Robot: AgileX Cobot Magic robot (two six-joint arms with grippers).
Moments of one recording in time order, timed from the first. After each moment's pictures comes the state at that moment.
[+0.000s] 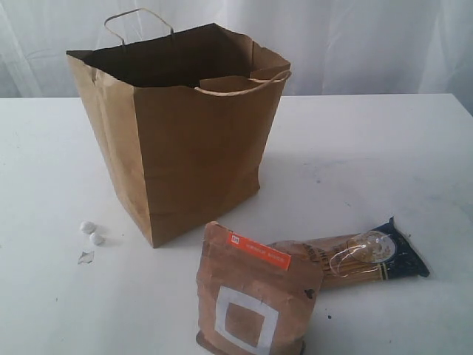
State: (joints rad) left arm -0.50 0.73 -0.63 -1.80 -0.71 1.75; right arm 0.05 0.01 0.00 0.11 0.18 -0.07
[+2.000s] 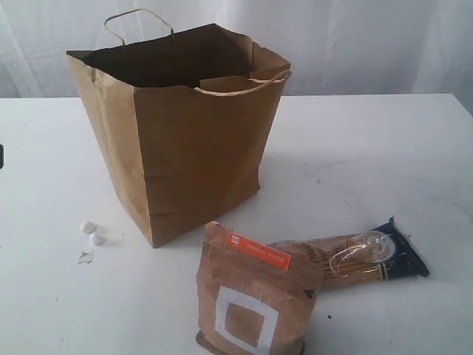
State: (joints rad) left arm -0.52 0.69 -0.69 0.21 0.64 -0.36; right arm 0.05 0.01 0.00 0.11 0.18 -0.07
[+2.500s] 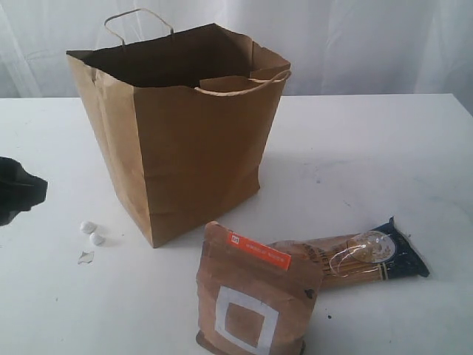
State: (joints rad) left arm -0.52 0.88 -0.69 0.26 0.66 -0.41; right arm 0.05 0.01 0.00 0.11 0.18 -0.07
